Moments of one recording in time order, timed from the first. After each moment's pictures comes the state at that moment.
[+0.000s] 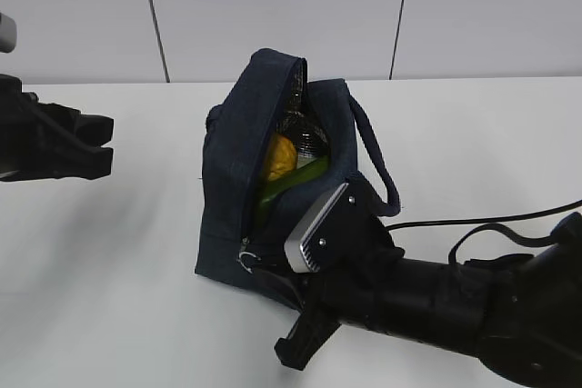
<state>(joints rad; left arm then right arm) -0.42 1.23 -0.58 -0.40 -0.10 0.37 0.64 1.90 -0.59 -0.37 -0.84 0.08</state>
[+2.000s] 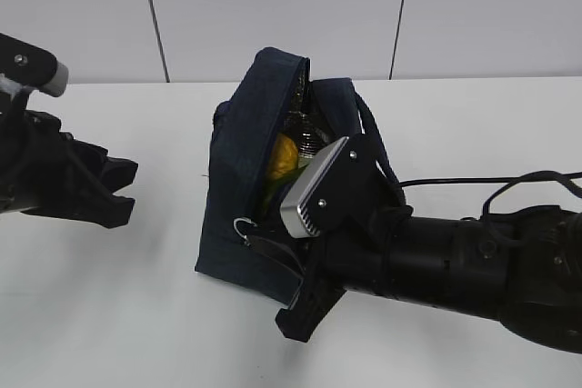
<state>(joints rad) -0.46 1.29 -0.58 -0.31 -0.03 0.37 0.64 1.71 -0.62 -0.47 -0.65 0.12</state>
